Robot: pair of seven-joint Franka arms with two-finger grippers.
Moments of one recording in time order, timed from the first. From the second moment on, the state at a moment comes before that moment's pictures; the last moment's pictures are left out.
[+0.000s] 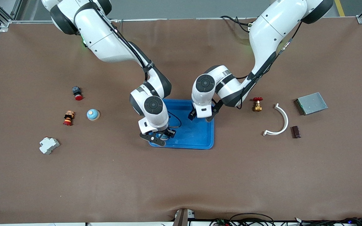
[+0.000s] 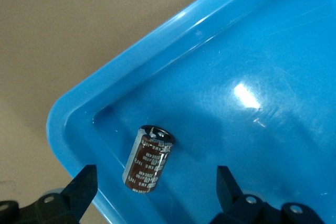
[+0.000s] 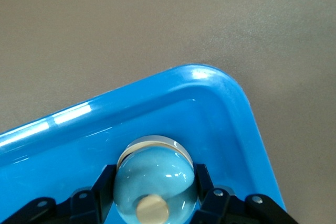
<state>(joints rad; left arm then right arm) -0.29 0.72 -0.50 -1.75 0.36 2.34 -1.87 0.57 0.87 0.07 -1.40 -0.12 2.33 1.12</state>
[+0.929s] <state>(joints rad) -0.29 0.75 -0.49 -1.75 0.41 2.38 -1.87 0.58 0.80 0.07 -1.28 -0.11 2.04 1.09</state>
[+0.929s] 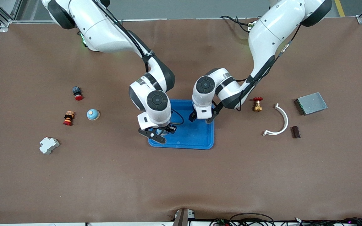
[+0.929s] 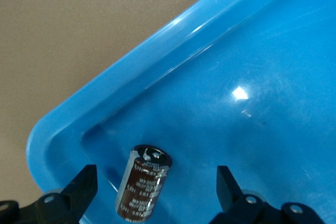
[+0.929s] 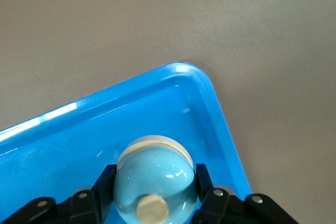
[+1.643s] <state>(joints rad) -0.29 0.75 -0.49 -1.75 0.41 2.38 -1.87 0.37 0.64 0.06 -1.44 -0.08 1.97 0.65</state>
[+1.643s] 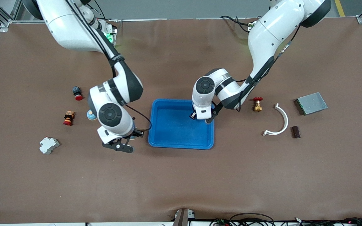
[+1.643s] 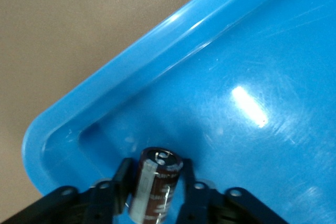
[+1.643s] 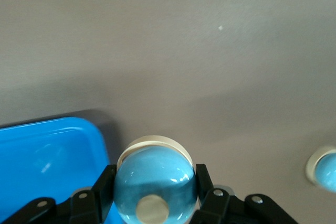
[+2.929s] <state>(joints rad) -0.21 0.59 -0.50 -1.62 0.35 2.12 -1.64 -0.04 0.50 0.06 -1.90 -0.08 2.42 -0.05</state>
